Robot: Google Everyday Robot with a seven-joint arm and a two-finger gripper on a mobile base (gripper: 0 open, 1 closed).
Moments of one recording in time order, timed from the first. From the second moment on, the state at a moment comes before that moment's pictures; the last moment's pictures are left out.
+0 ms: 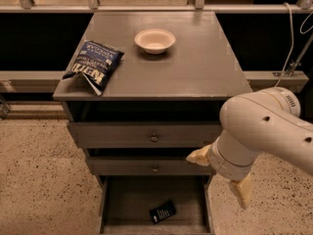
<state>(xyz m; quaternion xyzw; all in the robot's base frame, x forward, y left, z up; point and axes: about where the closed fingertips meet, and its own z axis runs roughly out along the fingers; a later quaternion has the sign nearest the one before) 0.395 -0.155 0.704 -0.92 0.39 0.00 0.05</state>
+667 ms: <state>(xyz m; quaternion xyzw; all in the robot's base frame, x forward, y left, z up) 0.397 -0.149 0.585 -0.91 0.41 0.00 0.06</state>
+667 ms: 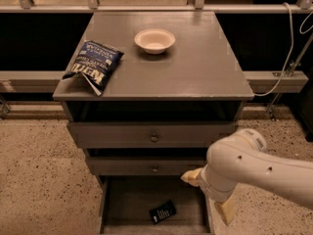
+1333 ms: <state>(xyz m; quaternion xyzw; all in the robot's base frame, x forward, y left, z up) 0.427 -0.138 0.536 -0.90 0.42 -0.05 0.12</state>
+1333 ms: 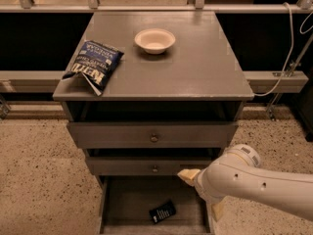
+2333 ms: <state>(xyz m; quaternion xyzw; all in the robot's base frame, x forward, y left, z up) 0.461 -0.145 0.476 -0.87 0.44 0.09 0.21</state>
